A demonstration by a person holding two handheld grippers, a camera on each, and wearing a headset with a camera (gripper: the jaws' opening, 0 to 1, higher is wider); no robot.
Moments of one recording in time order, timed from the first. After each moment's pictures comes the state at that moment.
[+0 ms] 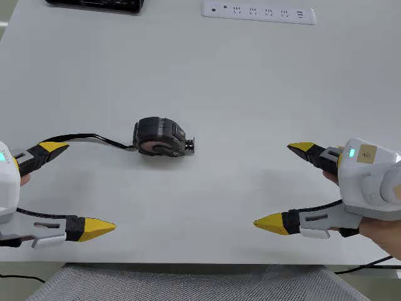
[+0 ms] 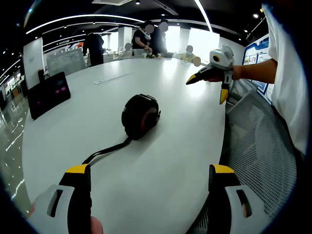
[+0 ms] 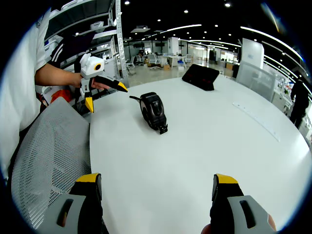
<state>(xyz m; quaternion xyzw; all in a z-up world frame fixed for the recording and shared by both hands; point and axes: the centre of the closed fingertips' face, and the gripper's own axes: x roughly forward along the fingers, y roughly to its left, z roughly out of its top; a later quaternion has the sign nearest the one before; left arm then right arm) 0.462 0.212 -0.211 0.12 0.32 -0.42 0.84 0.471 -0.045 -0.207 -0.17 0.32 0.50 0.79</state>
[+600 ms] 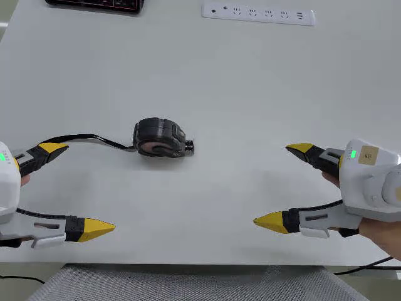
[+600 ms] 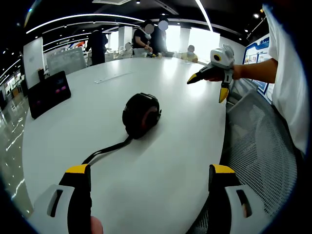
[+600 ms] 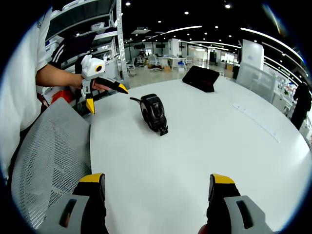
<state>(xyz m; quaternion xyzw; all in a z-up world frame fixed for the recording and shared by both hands) 0.462 0.213 -0.212 0.12 0.32 -0.42 0.84 0.472 -0.045 -0.206 -0.16 0.31 0.51 0.79</state>
